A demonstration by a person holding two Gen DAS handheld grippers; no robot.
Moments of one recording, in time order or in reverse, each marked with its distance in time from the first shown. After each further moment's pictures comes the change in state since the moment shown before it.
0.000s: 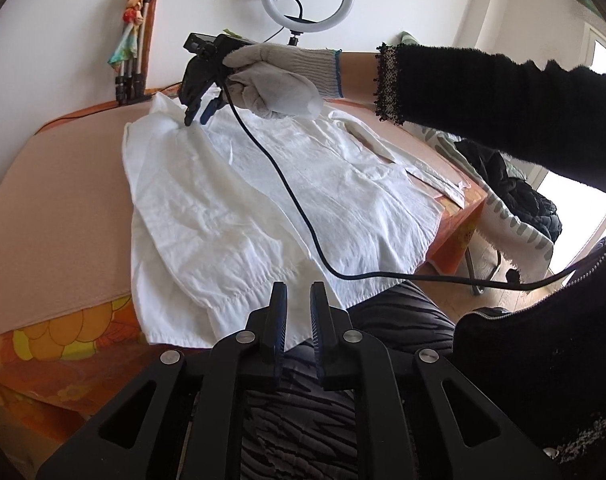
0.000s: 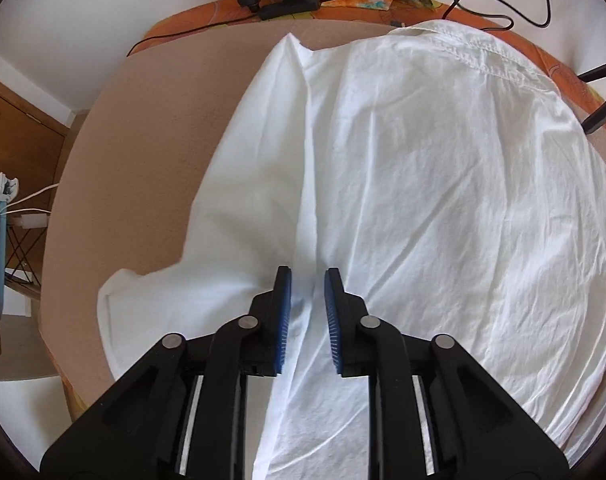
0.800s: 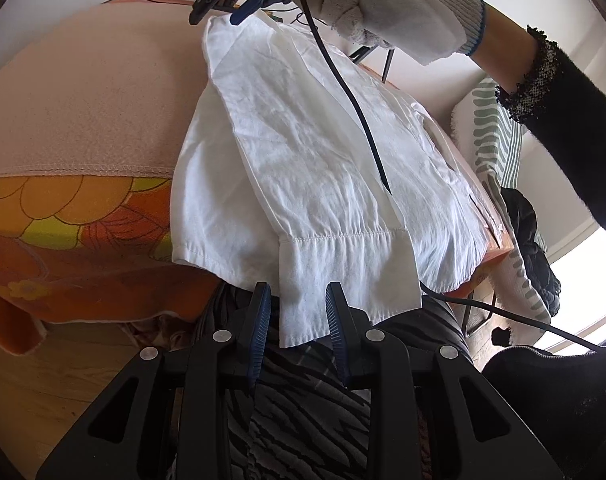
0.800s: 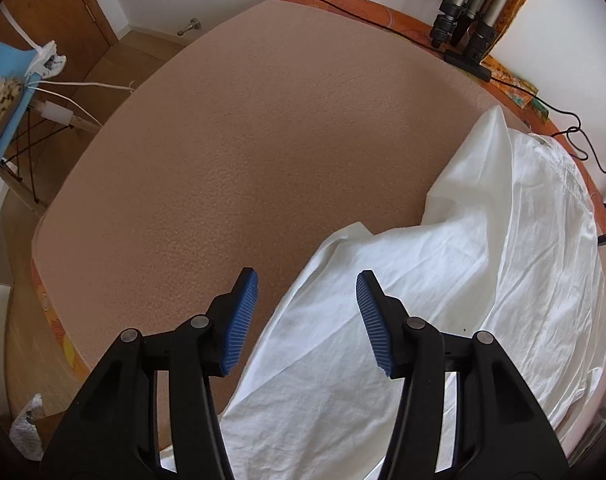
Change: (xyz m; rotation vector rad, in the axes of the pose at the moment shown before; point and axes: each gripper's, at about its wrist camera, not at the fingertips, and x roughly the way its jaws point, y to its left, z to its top) left arm 0.050 0.063 -0.042 -0.384 0.099 -0.008; right arm -0.003 0.177 -0.045 -0.378 -0.016 -0.108
